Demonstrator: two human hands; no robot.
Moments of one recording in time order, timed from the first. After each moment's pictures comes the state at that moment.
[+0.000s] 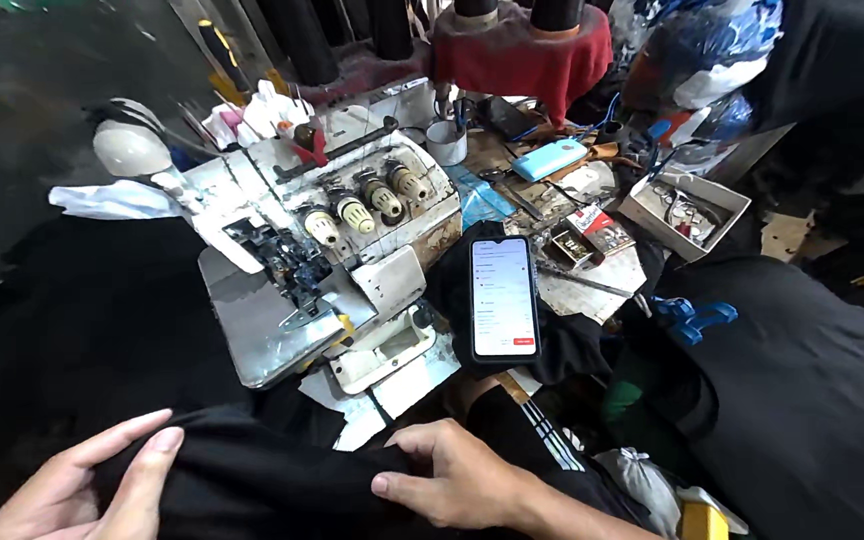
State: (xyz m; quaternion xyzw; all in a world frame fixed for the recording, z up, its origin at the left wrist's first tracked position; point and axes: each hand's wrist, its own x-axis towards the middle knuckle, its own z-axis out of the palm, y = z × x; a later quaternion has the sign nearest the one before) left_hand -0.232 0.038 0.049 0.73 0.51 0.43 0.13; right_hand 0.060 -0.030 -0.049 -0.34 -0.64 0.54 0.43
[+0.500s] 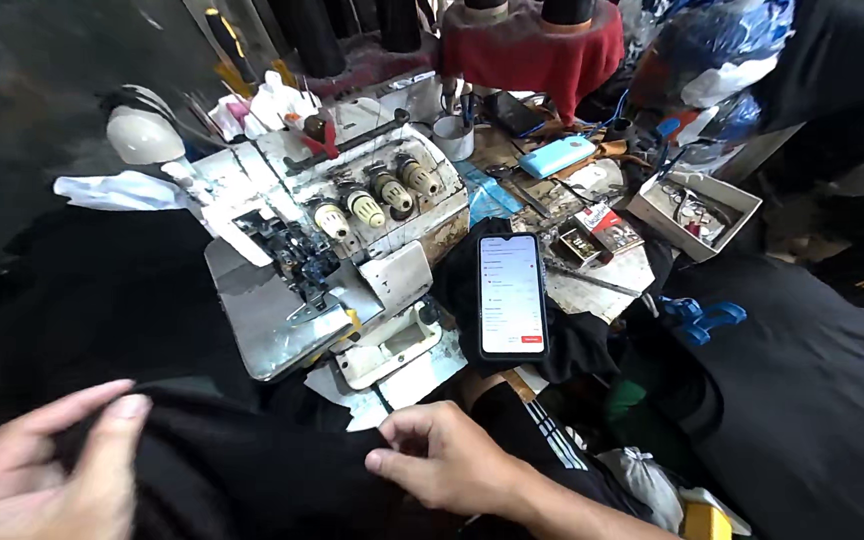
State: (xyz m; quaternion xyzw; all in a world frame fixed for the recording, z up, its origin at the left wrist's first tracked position) left_hand -0.236 0.054 0.061 0.70 0.55 0.43 0.11; right_hand 0.053 -0.020 -0.029 -0.37 -0.62 0.54 0.44
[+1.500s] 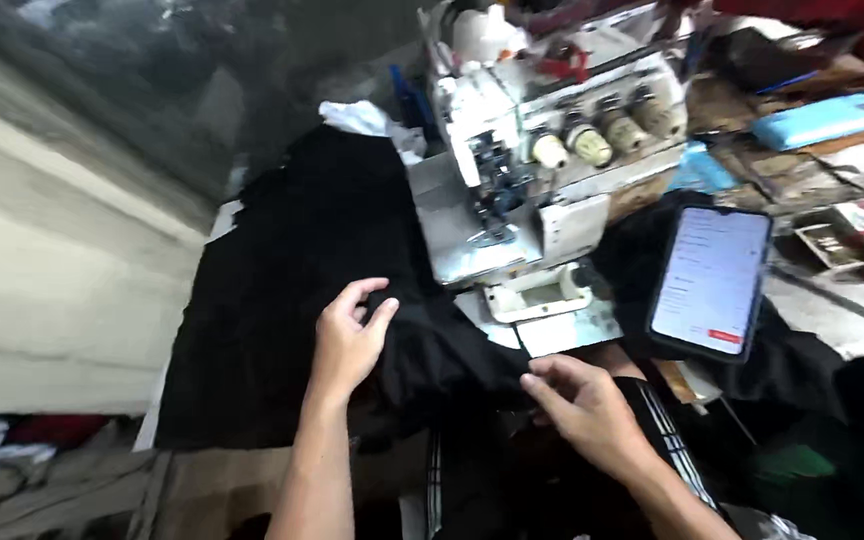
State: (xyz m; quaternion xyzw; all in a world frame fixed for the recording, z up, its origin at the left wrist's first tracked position) left_hand -0.245 0.043 0.017 0.66 0.64 0.36 0.16; right_hand 0.056 -0.028 -0.058 -0.49 -0.57 0.52 0.42
